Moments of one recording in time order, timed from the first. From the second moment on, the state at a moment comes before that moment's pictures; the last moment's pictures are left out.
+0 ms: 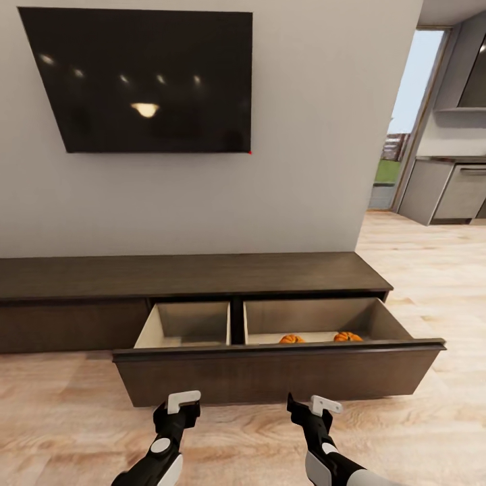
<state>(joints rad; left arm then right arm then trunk) -0.43 -0.05 -0.39 -0.53 0.35 -0.15 0.34 -0.60 0.10 0.49 -0.08 -0.72 -0.51 -0.11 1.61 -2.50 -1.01</state>
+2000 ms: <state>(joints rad) -0.43 -0.05 -0.39 -0.53 0.36 -0.15 0.33 -0.60 0.10 0.50 -0.07 -0.72 -0.51 -0.11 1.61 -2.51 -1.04</state>
